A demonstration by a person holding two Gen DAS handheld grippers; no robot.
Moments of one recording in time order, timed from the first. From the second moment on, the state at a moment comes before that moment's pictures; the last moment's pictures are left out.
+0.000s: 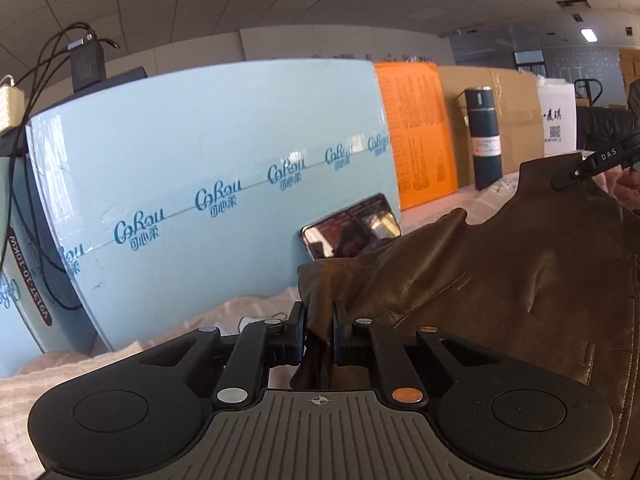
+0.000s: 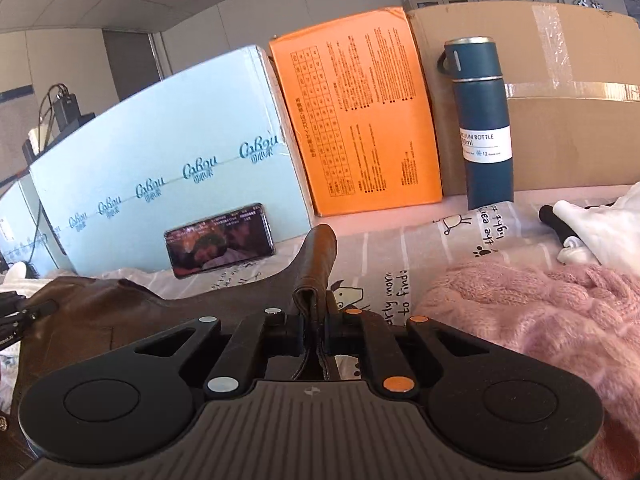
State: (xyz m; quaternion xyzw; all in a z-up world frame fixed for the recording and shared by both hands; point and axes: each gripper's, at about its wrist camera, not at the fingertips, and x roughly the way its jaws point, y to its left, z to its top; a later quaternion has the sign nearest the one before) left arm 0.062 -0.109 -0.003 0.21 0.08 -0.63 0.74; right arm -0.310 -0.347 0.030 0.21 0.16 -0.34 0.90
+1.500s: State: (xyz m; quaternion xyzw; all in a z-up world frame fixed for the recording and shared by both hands) left arm -0.053 0.105 -0.027 0.09 0.21 -0.66 0.72; right arm -0.364 -0.173 0.001 0.13 0.36 -0.15 0.91
